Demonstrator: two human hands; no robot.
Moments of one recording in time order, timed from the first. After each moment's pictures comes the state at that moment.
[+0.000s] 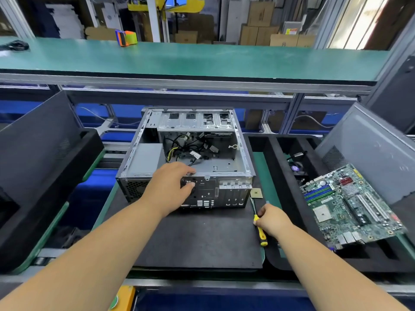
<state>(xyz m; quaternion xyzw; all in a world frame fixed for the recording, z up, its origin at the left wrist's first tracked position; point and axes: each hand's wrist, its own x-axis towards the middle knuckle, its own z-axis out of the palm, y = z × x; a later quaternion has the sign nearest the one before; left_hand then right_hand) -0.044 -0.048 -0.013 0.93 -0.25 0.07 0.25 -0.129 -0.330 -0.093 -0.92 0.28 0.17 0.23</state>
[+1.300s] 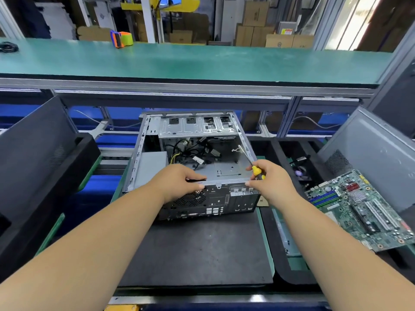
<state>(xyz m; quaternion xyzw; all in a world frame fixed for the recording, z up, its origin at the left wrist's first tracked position) 0.021 -0.051 0.000 0.91 -0.25 -0.15 0.29 -0.076 -0.305 0.003 -0.87 0.15 -0.10 0.45</state>
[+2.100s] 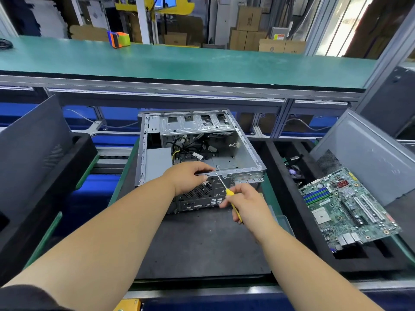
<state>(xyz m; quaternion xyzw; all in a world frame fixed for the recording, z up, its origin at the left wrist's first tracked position) 0.019 -0.066 0.003 0.91 -0.28 -0.16 0.28 -0.123 -0.223 -0.007 -0.75 0.21 -0.01 0.62</state>
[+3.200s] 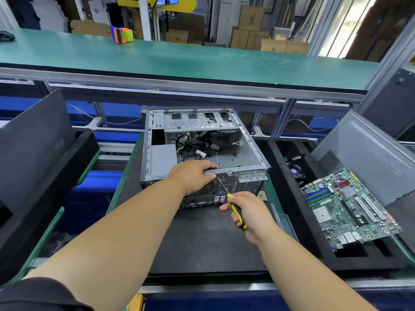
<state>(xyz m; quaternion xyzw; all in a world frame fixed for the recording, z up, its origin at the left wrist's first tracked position) 0.019 -0.070 -0.012 0.93 -0.28 -0.07 0.20 -0.127 -0.209 -0.022 -0.65 0.27 0.01 0.71</state>
